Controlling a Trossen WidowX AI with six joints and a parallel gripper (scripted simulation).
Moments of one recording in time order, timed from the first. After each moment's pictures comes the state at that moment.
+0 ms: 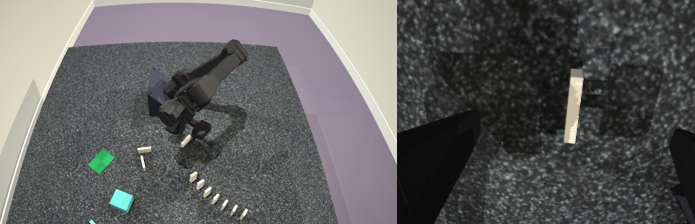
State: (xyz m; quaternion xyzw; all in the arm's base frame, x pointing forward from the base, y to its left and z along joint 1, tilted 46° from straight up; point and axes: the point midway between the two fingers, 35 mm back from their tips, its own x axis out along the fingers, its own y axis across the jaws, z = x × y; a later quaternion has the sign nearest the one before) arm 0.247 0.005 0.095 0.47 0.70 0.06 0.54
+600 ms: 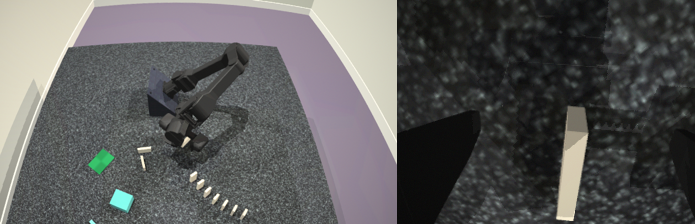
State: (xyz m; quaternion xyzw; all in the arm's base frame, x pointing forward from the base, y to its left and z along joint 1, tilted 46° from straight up) arm 0.249 0.055 0.045 0.46 0.70 0.06 0.53
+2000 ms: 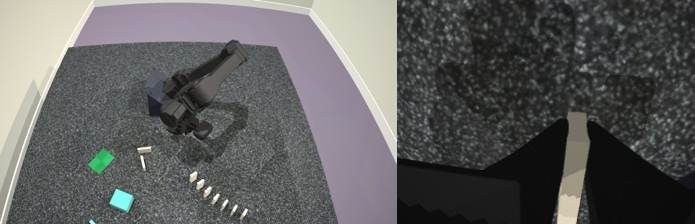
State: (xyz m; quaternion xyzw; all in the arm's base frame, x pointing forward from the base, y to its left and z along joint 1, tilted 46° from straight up) arm 0.251 0.004 0.103 0.47 0.71 0.06 0.53
